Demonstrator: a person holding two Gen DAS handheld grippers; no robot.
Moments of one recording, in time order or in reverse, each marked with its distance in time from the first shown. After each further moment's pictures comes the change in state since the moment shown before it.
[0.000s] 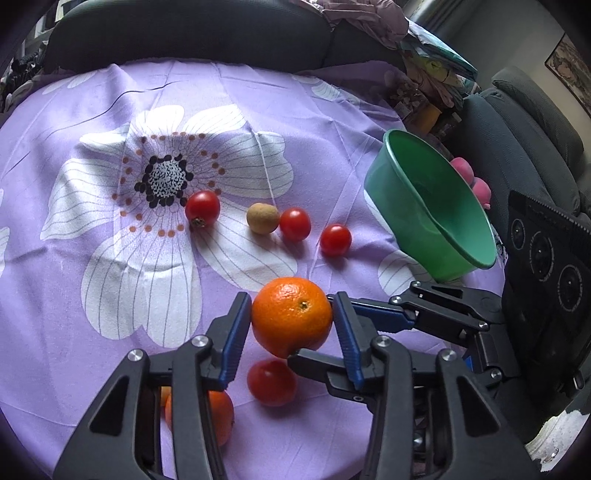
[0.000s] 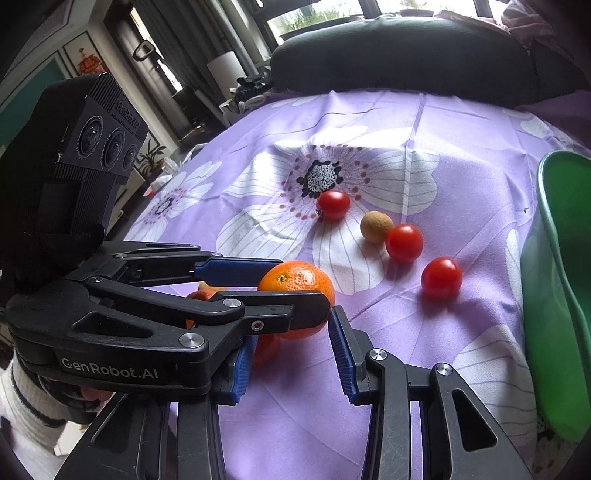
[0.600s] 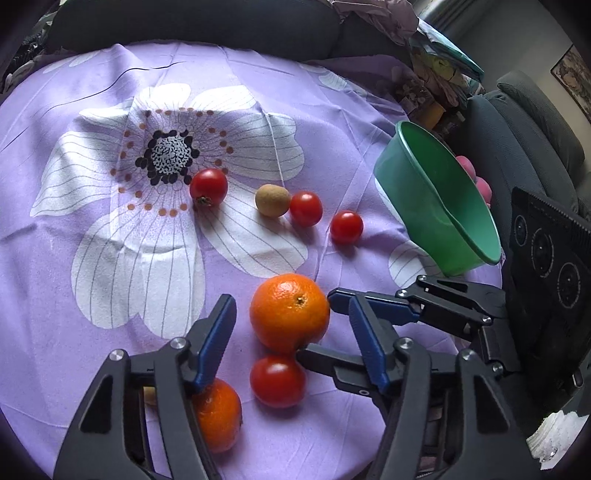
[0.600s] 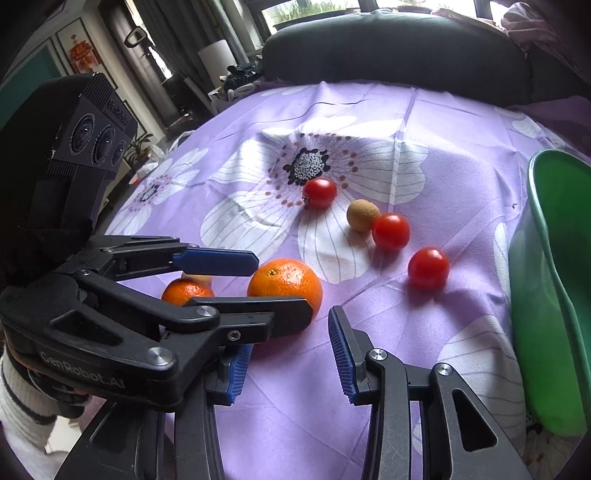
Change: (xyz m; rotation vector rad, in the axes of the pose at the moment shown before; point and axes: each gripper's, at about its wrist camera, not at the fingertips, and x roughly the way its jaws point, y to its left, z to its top) left arm 0.013 0.020 -0.008 -0.048 0.047 -0.037; right arm 0.009 -0.001 -0.001 -0.013 0.056 -0.058
